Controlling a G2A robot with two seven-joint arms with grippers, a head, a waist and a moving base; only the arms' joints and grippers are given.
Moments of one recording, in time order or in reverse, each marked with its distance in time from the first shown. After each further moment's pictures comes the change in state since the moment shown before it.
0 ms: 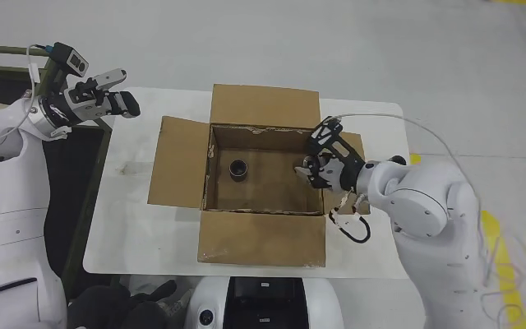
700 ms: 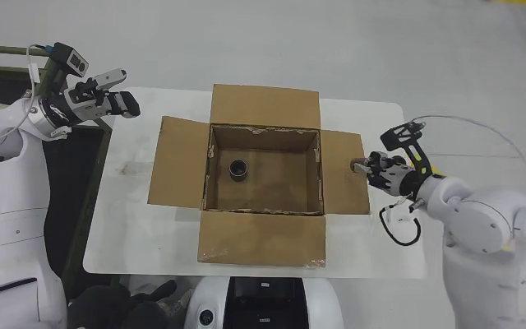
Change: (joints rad) left arm 0.000 0.000 0.000 0.000 0.000 0.000 0.000; right arm -0.220 0.058 0.358 -0.016 0.053 0.027 -0.058
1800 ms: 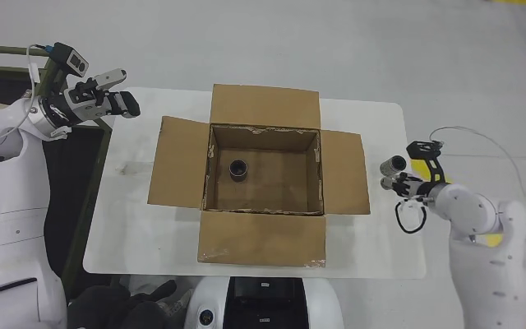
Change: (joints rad) left arm 0.000 0.000 0.000 0.000 0.000 0.000 0.000; right arm 0.004 0.050 0.046 0.357 -0.104 0.105 -0.077
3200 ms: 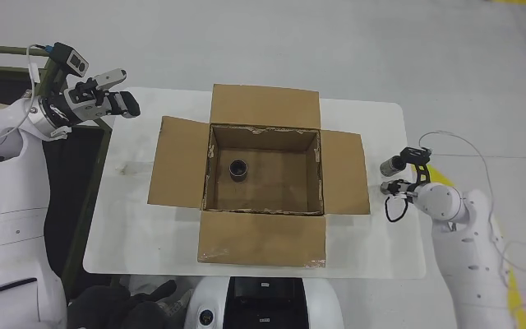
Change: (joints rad) left arm 0.000 0.000 0.000 0.000 0.000 0.000 0.000; right arm 0.108 0.018 -0.131 0.305 -0.072 0.118 -0.144
